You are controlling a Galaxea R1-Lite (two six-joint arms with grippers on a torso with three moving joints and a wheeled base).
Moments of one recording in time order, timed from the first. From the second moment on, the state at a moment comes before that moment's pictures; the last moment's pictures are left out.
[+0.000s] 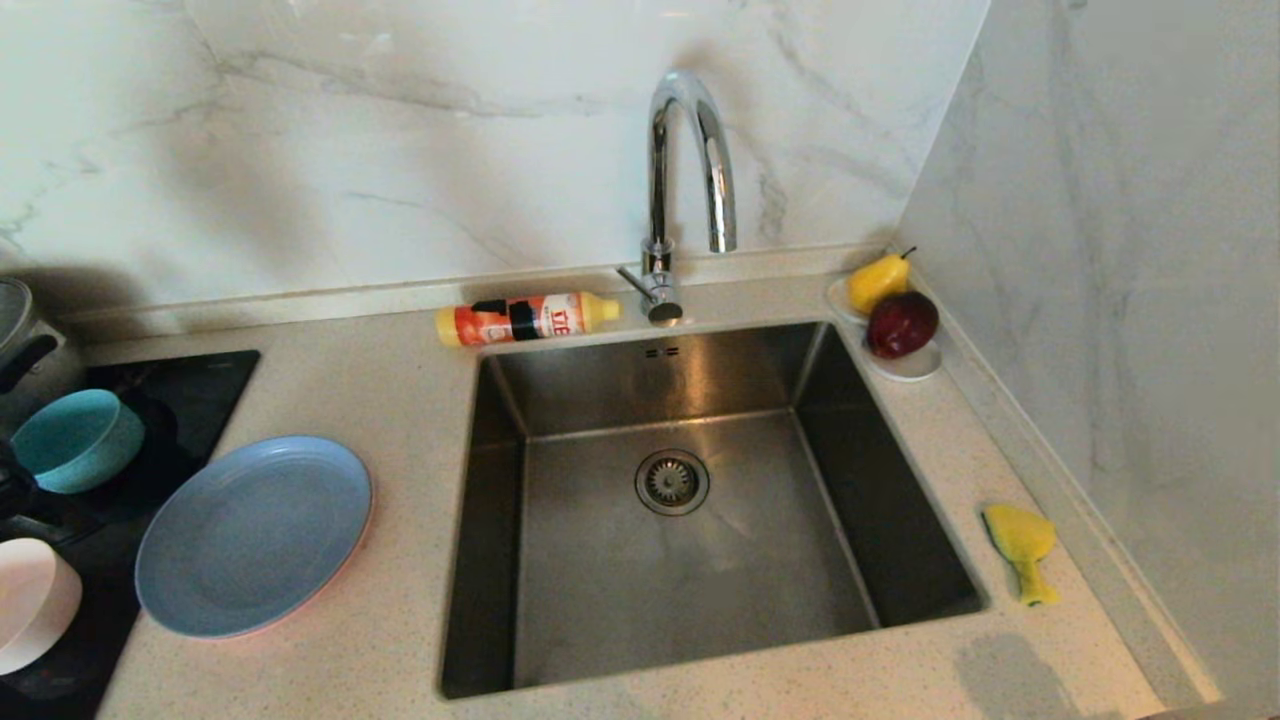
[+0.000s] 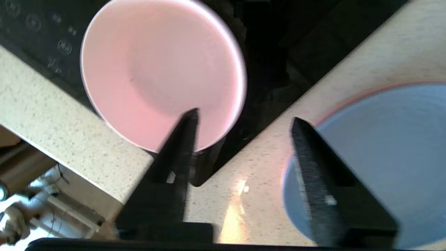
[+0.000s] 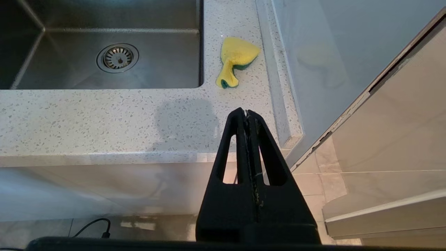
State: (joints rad) left arm 0.69 1.80 -1.43 0.67 -0.08 -0.20; right arm 0.00 0.00 0.00 0.01 0.02 -0.03
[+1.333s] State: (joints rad) left arm 0.74 1.95 -1.36 0.53 -0.19 -0.22; right arm 0.00 0.00 0.00 0.01 0.02 -0.03
